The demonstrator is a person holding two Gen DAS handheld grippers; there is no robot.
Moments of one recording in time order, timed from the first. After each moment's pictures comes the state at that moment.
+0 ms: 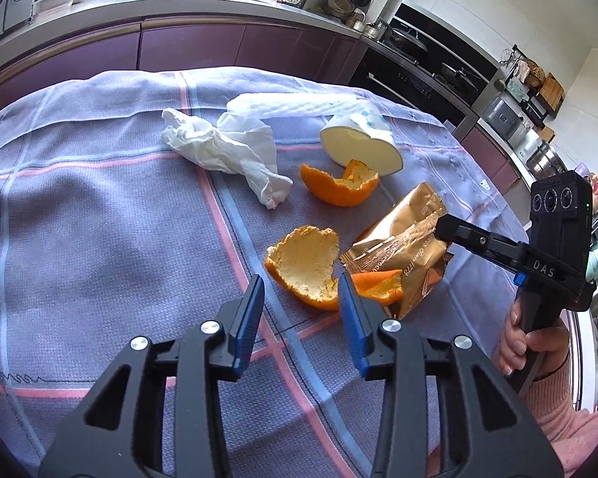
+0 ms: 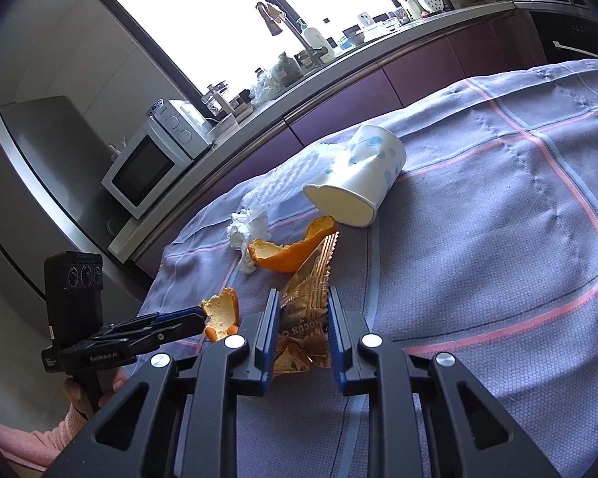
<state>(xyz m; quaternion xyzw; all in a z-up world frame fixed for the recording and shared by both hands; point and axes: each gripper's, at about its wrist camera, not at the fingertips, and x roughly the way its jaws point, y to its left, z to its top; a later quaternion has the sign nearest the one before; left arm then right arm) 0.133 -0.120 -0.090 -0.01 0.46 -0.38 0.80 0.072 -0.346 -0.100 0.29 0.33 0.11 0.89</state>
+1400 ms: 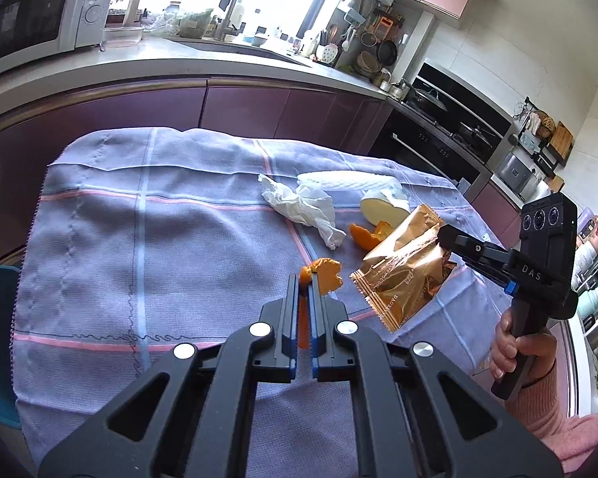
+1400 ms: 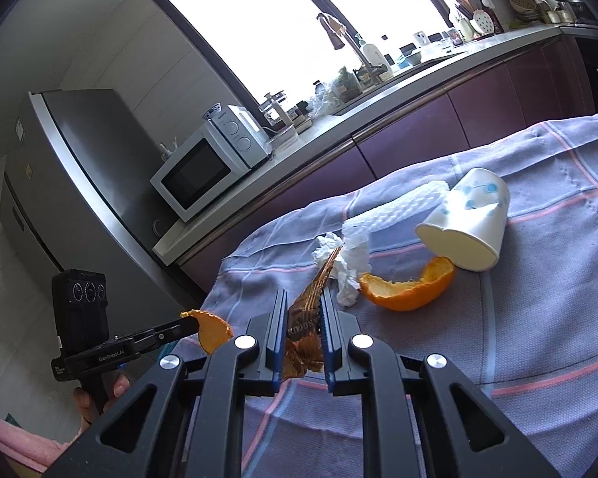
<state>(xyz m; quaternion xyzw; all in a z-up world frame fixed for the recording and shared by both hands) 0.097 0.003 -0.024 -0.06 0.38 -0.33 0.86 0.091 -0.288 -0.050 0.27 0.28 0.20 0.90</state>
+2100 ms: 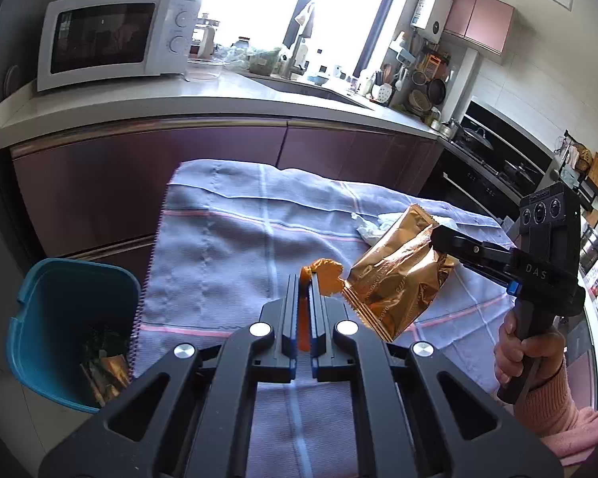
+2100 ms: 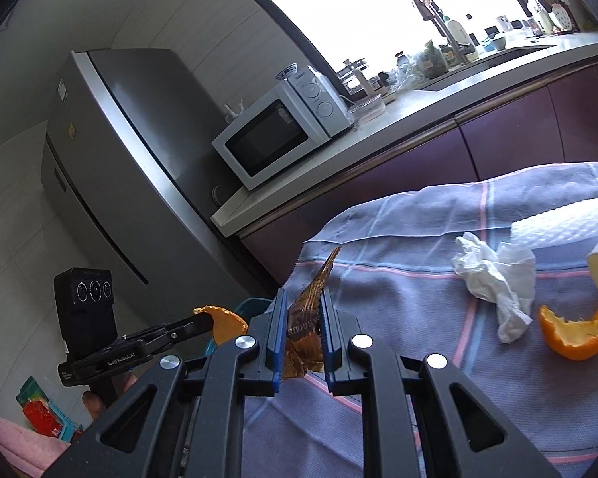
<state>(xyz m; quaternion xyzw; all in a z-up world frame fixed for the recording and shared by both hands) 0.076 0.114 0.011 -0.08 0.33 -0.22 0.91 0.150 -0.174 -0.027 0.24 0.29 0.32 0.87</state>
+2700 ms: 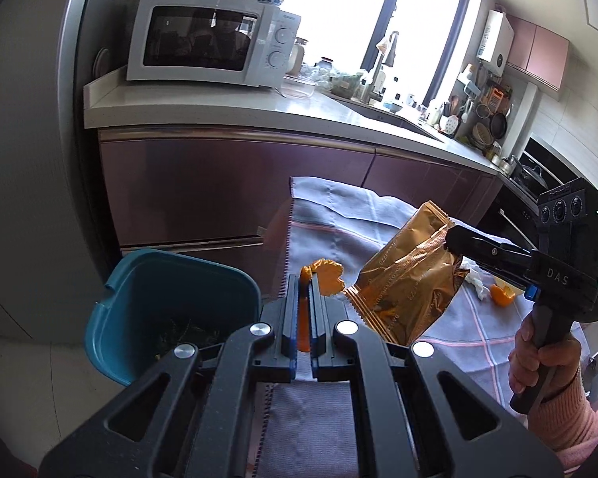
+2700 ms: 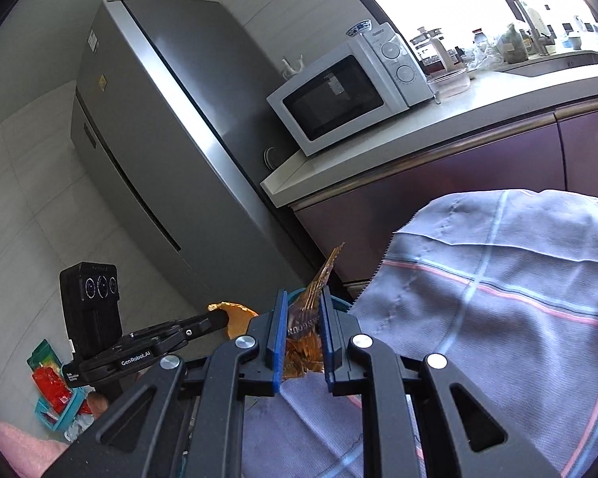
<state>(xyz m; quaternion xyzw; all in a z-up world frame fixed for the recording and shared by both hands) 0.070 0.226 0.014 -0.11 0.32 -0.10 0.93 0.197 -0.056 -0.011 0.19 0.30 0.41 0.84</state>
